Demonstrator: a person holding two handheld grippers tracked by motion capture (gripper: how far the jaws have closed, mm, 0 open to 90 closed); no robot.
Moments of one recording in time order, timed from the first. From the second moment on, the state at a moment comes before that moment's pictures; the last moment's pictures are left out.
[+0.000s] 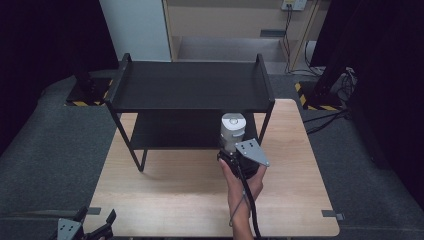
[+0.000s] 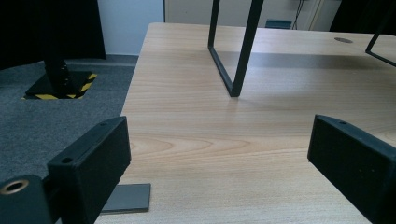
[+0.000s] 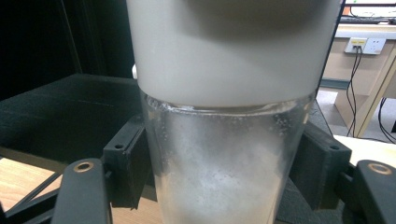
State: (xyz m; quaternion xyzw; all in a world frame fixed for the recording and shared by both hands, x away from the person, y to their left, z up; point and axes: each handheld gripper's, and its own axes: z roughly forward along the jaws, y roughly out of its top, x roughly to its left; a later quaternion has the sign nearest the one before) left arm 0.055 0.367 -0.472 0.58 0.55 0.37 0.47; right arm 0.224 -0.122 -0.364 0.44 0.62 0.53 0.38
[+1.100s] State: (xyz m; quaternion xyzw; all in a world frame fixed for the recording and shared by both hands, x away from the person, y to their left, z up) left arm 0.060 0.376 -0.474 0.58 0.56 0.37 0.46; right arm 0.264 -0.111 -0.373 0.46 0.62 0.51 0.38
